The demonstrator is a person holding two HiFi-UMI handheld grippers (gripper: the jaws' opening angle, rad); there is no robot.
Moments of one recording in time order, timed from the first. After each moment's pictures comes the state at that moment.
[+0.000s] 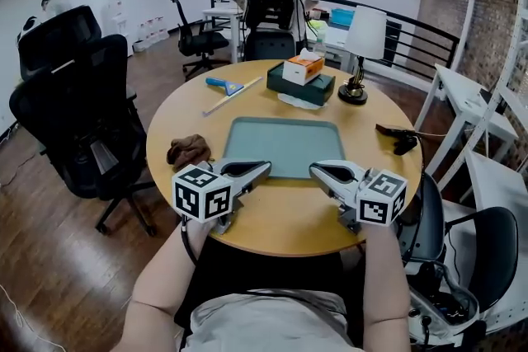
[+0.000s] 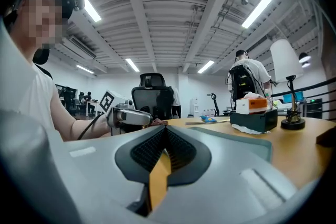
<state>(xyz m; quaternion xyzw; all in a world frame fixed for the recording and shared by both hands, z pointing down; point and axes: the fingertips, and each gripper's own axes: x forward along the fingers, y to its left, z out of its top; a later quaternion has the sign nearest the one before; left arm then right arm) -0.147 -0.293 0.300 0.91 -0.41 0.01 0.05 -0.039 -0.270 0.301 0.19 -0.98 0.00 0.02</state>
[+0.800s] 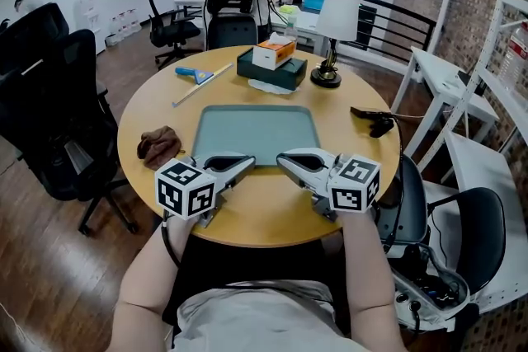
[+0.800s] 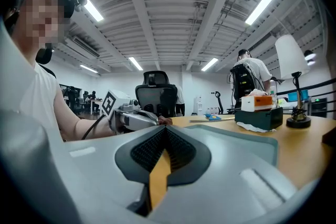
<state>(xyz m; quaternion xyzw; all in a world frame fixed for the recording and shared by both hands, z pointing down) -0.117 -0.293 0.311 0.93 -0.38 0.03 0.02 -0.048 -0.265 0.309 0.17 -0.98 0.00 0.04</state>
